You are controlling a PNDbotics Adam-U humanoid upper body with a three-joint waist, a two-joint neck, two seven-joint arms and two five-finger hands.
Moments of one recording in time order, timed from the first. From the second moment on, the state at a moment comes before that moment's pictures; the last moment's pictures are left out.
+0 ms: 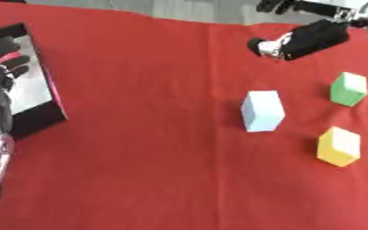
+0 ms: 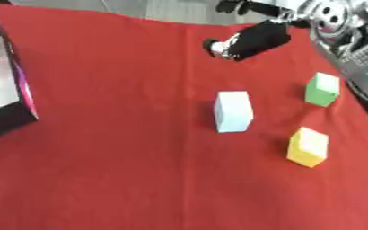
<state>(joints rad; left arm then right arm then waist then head) -0.24 0.46 0.03 -1.80 0.34 0.11 0.41 -1.02 -0.66 0.53 -1.77 0.47 0.53 0.72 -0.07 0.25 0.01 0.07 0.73</state>
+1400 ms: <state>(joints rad) -0.24 0.46 0.04 -1.80 0.34 0.11 0.41 -0.96 -0.64 0.59 -1.77 0.29 0.45 0.80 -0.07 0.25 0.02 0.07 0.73</state>
